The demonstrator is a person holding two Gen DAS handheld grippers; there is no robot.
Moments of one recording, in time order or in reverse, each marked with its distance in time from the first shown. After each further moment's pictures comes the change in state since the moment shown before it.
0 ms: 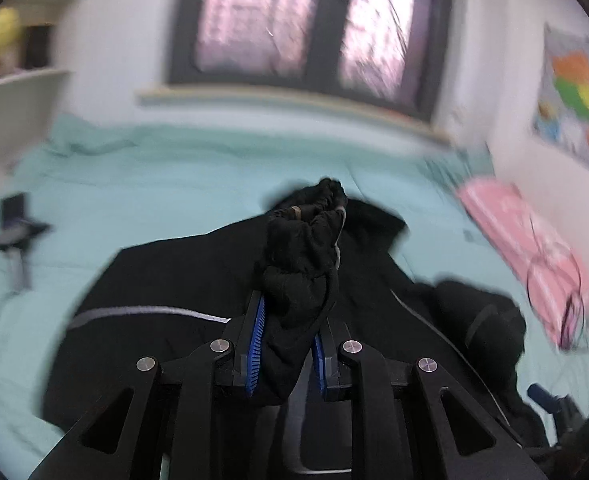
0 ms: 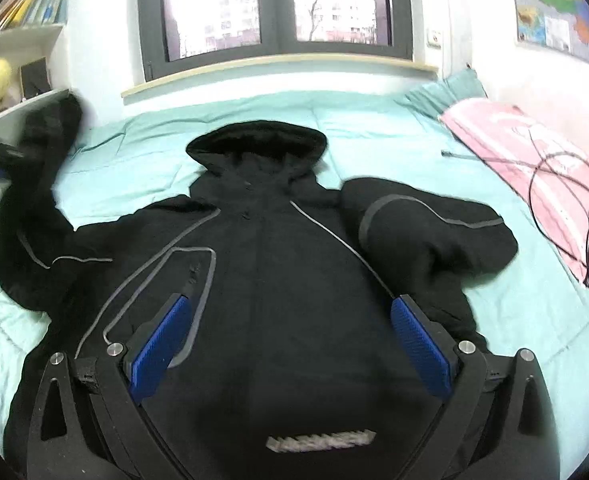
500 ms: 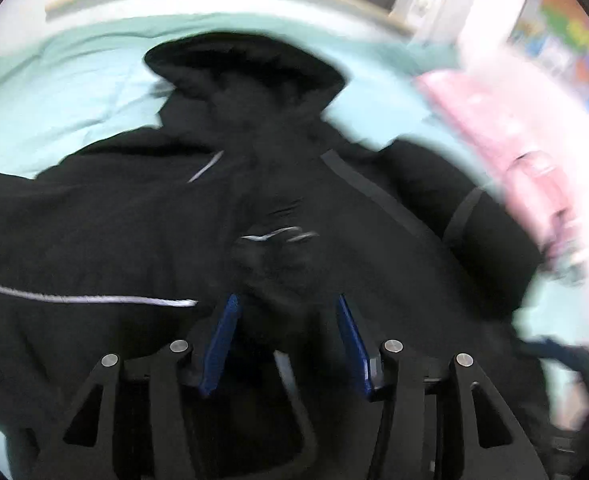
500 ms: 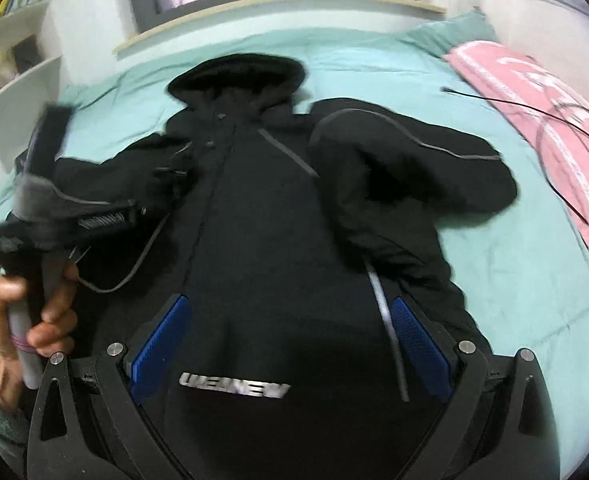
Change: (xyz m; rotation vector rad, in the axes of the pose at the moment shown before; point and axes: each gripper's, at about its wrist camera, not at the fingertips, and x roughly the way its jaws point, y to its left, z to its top) left arm 0.097 -0.047 -0.081 0.017 0.293 -0.232; right arm 0.025 -0.051 -0.017 -0.029 0.213 0.074
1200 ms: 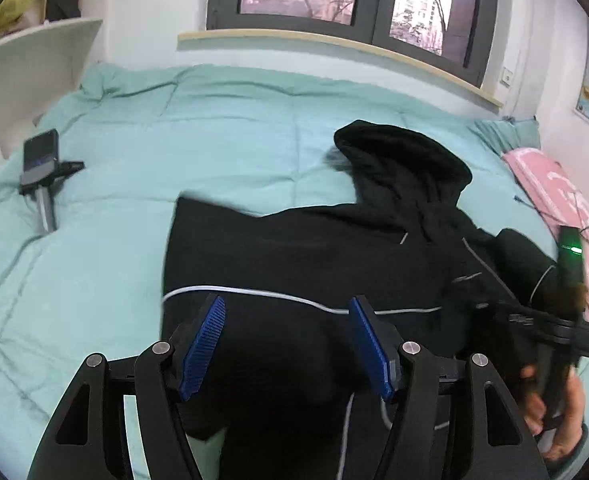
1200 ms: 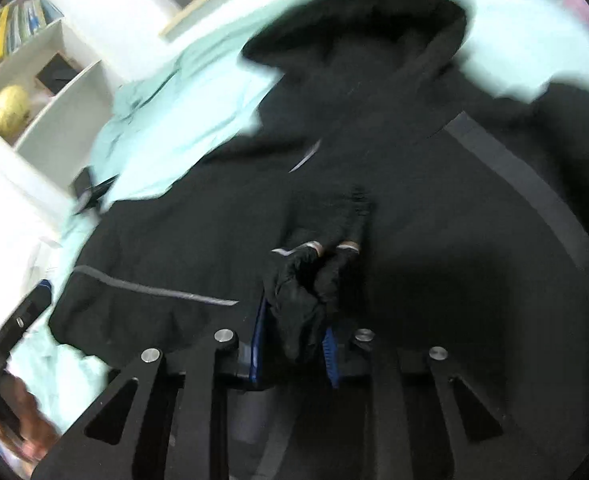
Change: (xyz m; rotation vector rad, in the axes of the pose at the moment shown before) left arm -0.116 0.114 0.006 -0.122 -0.180 0.345; right arm 0.142 0.076 0.101 0.085 0.114 0.342
